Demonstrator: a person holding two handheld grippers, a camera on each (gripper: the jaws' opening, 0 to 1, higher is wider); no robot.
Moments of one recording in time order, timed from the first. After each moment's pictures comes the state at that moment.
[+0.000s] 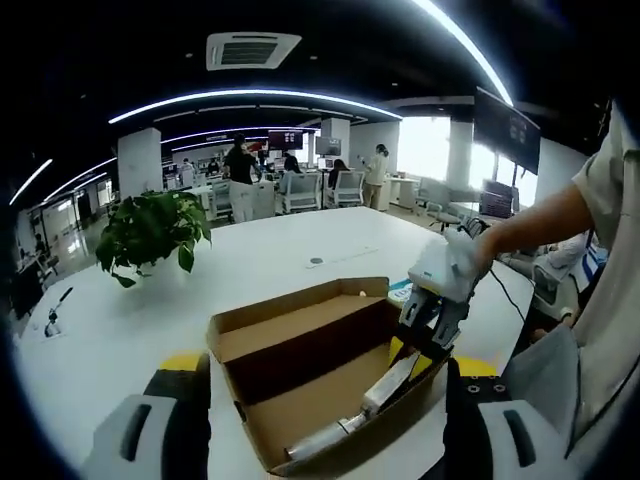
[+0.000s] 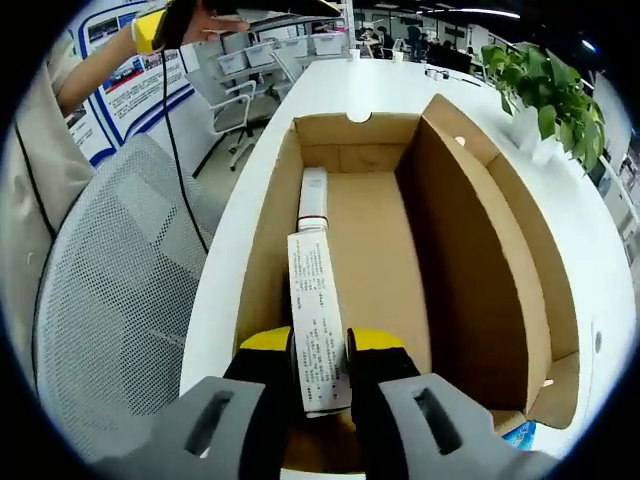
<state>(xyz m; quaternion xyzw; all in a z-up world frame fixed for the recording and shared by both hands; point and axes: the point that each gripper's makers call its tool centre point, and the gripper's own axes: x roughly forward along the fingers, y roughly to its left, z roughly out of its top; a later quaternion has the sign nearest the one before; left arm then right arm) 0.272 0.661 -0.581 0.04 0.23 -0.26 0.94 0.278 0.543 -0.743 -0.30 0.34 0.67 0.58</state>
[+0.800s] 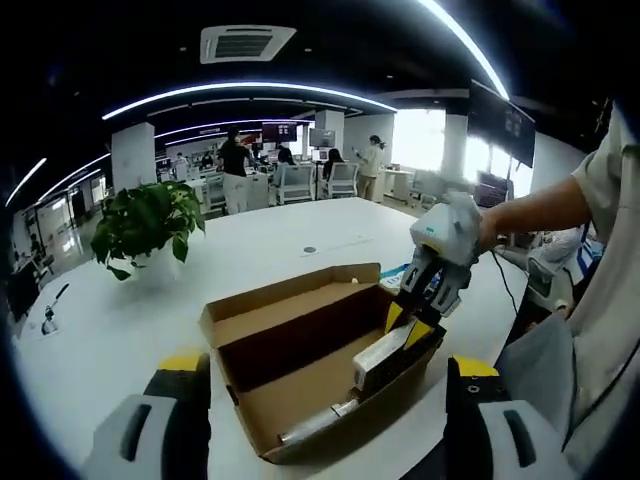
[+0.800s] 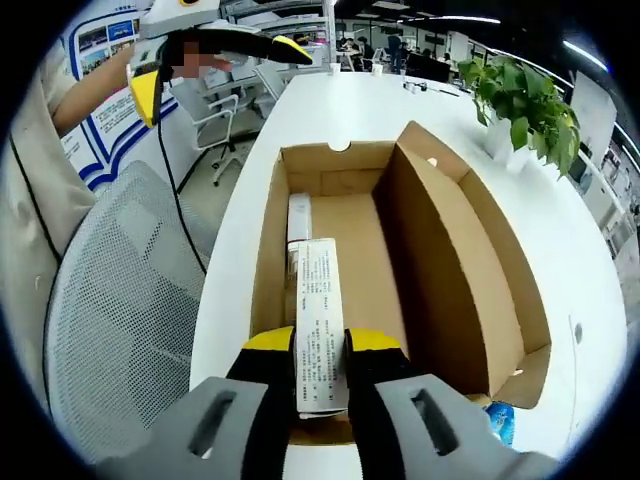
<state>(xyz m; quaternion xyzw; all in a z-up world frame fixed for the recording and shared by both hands) 0.258 0.660 -0.590 0.04 0.24 -0.27 0.93 0.290 0.539 -0.698 -0.28 0.32 0.65 0.63</state>
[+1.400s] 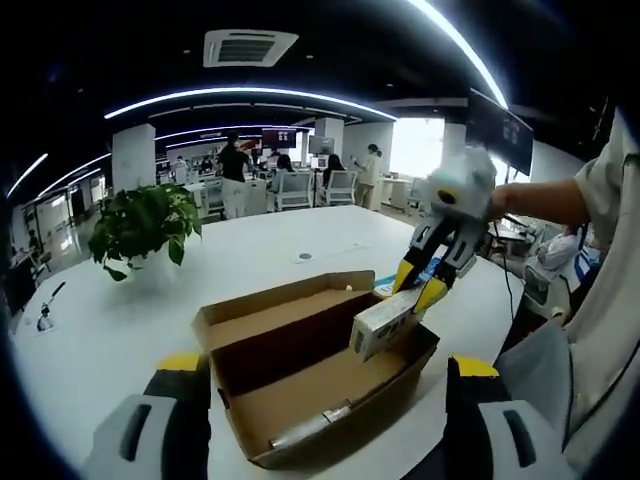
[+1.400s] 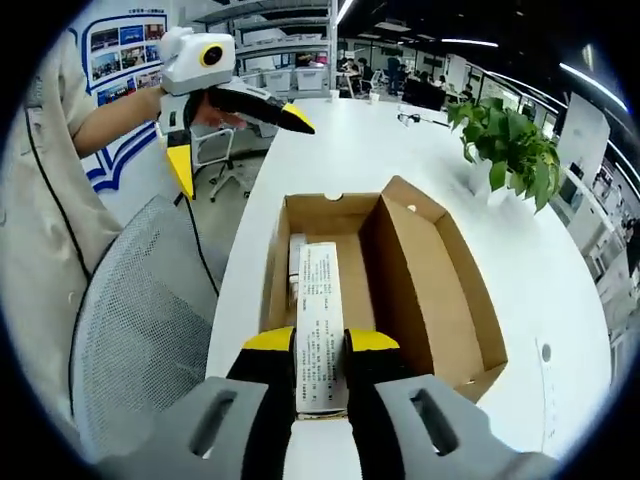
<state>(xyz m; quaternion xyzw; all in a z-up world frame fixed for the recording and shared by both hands) 0.256 0.652 -0.588 0.03 0.23 -0.28 0.93 0.292 0.529 -0.627 -0.28 0.27 0.66 0.65</state>
